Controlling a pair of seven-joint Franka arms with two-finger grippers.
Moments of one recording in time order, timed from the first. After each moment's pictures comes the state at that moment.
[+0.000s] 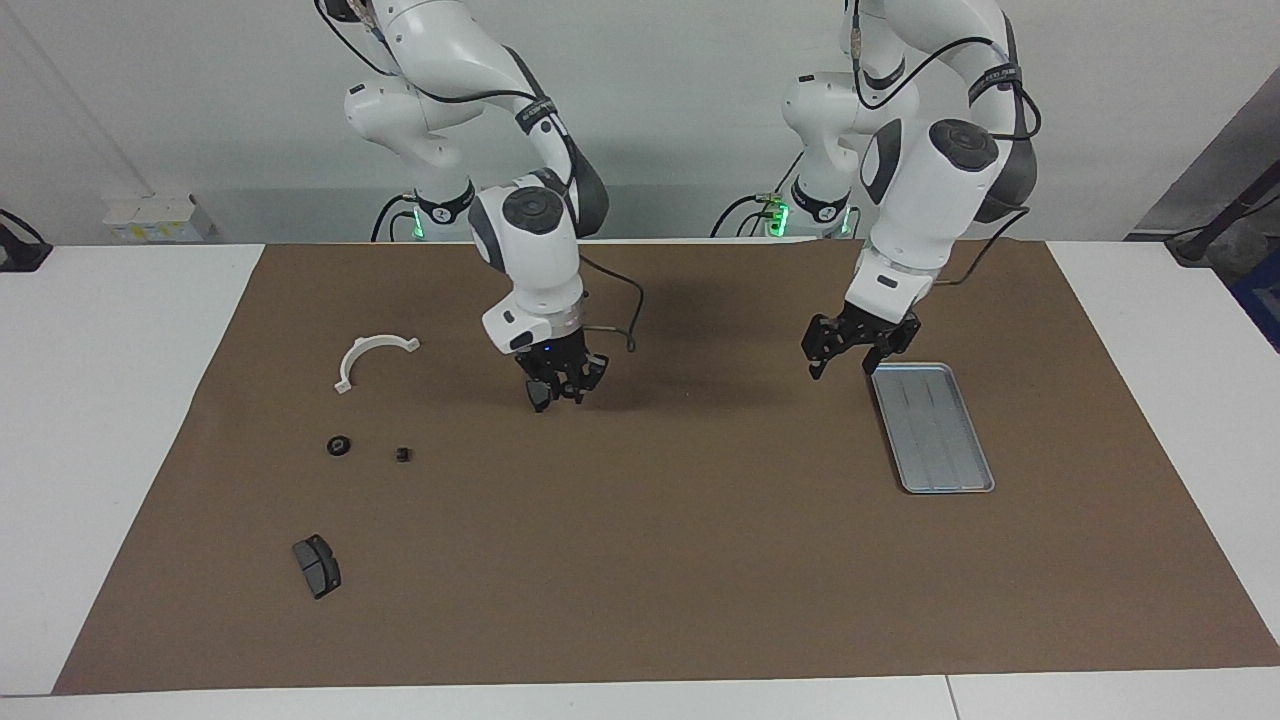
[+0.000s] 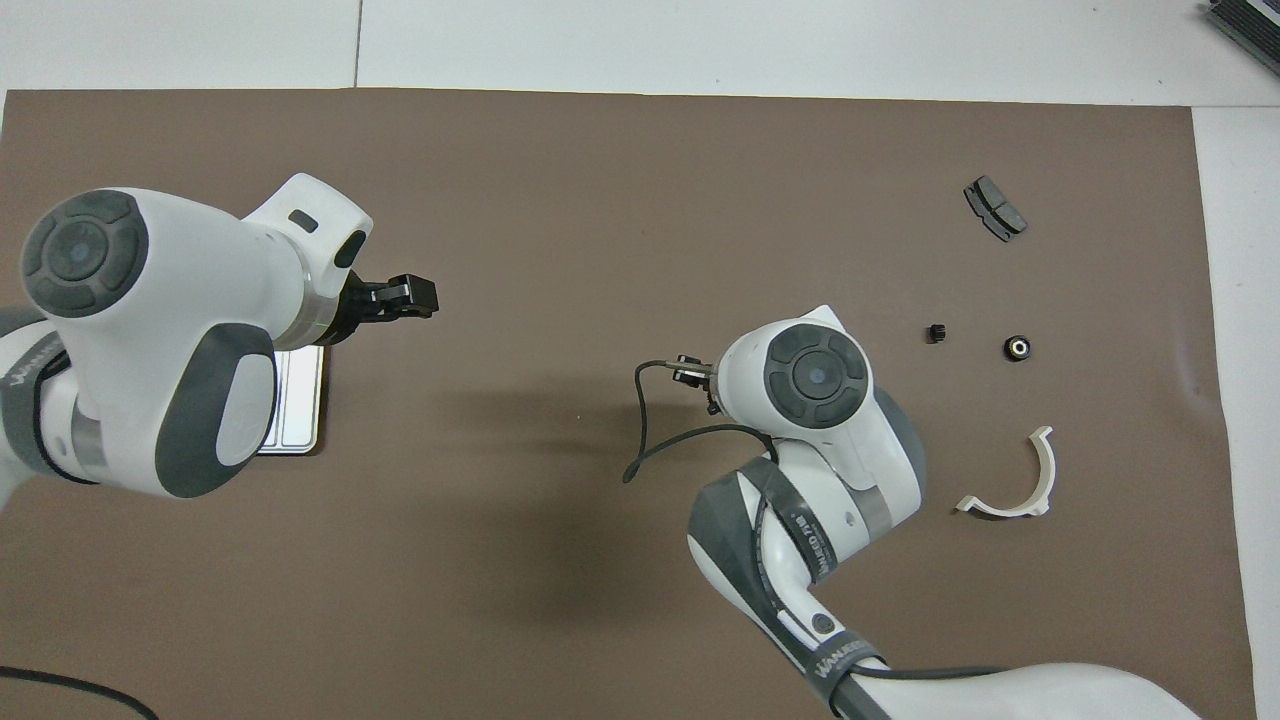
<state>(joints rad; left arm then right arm) -0.14 0.08 -0.17 -1.92 -0.08 2.16 -0.39 0.46 0.23 0.07 -2.01 -0.04 2.35 0.83</state>
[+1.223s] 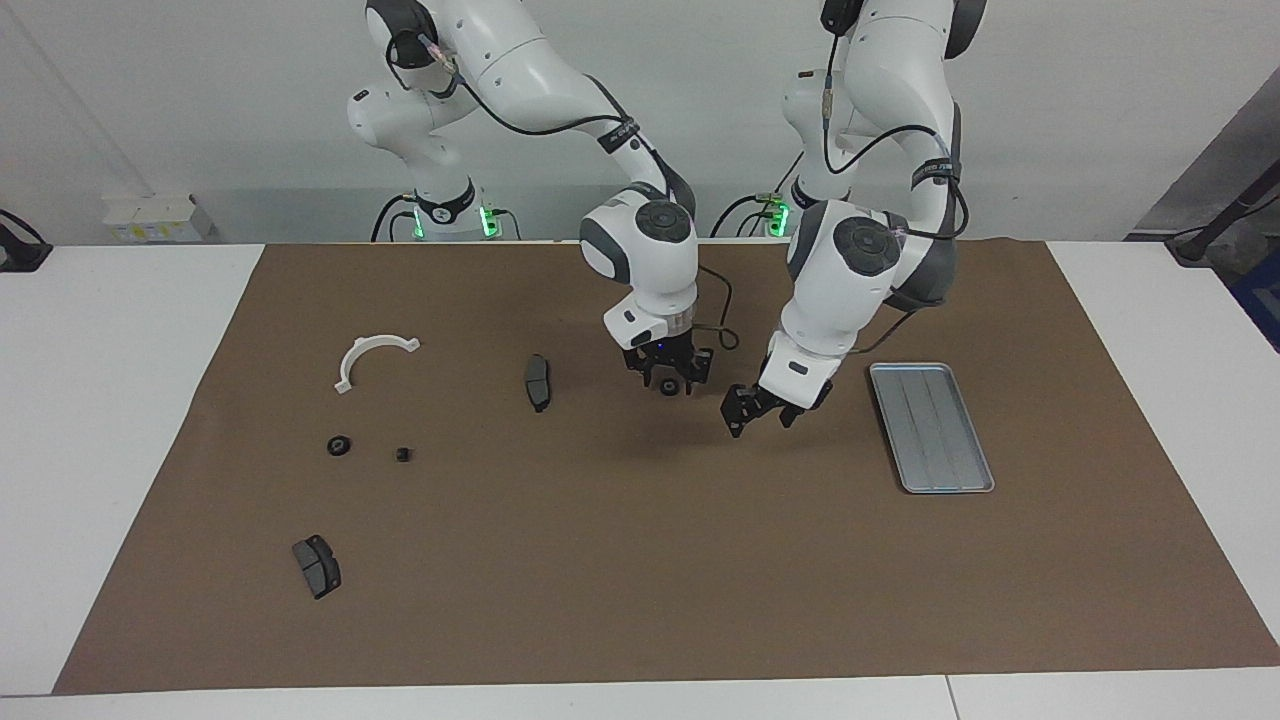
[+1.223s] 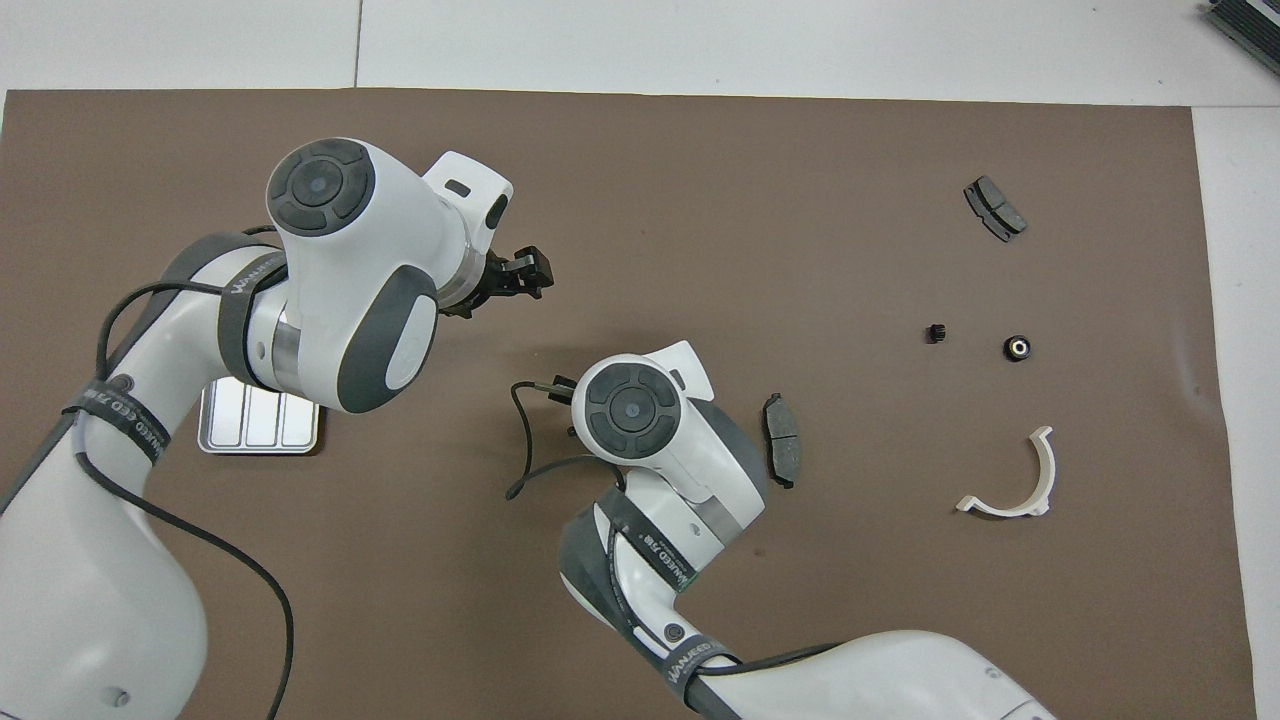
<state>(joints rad) -0.28 0.36 -0.17 -1.69 -0.08 2.12 -0.57 0.62 0.43 0.05 -1.81 -0.05 2.36 1.05</state>
